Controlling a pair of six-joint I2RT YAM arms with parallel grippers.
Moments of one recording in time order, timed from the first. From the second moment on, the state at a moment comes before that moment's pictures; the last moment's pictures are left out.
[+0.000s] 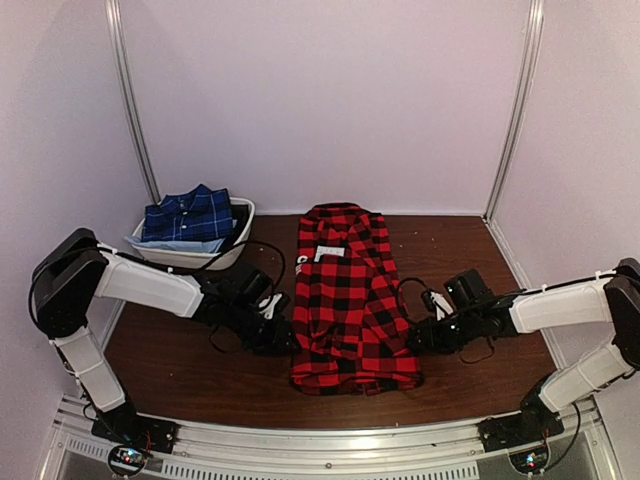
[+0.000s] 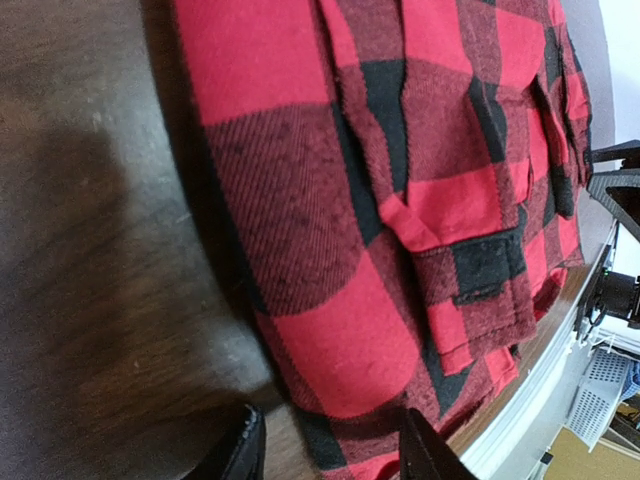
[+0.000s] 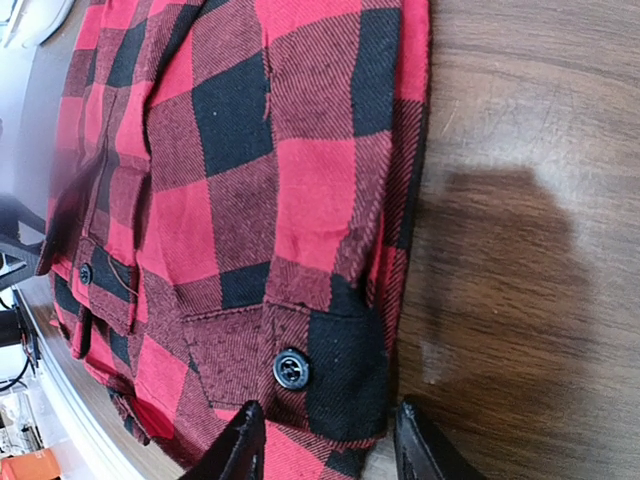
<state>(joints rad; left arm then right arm) -0.81 1.72 0.87 -0.15 0.42 -0.71 0.57 1.38 0.51 -0.10 -0.33 0.59</state>
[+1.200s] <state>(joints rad) -0.87 1.64 0.84 -0.17 0.49 -0.78 0.65 1.24 0.57 -0.16 -0.31 0.68</state>
